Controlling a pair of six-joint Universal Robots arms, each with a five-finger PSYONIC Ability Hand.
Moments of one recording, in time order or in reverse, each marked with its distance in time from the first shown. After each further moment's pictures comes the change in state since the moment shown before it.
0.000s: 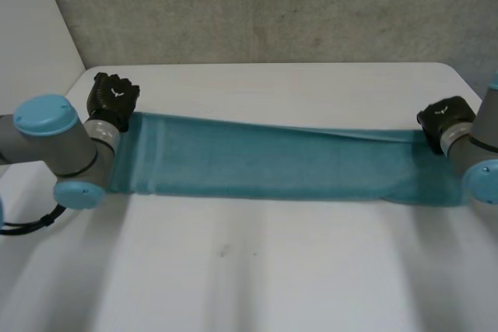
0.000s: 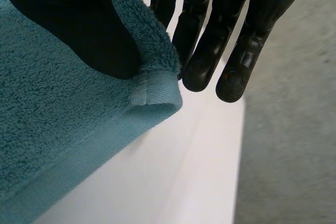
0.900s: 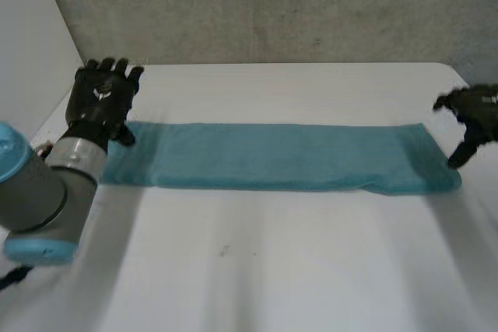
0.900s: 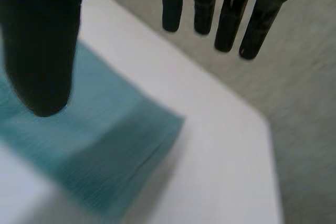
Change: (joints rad) left arm -0.063 0.541 -0.604 0.135 0.005 -0.287; right arm -0.184 -0.498 0.417 0.100 -0.357 0.299; left_hand -0.944 -0.998 -0.982 -0.992 -0.914; right_hand -0.681 -0.851 -0.863 -0.868 -0.841
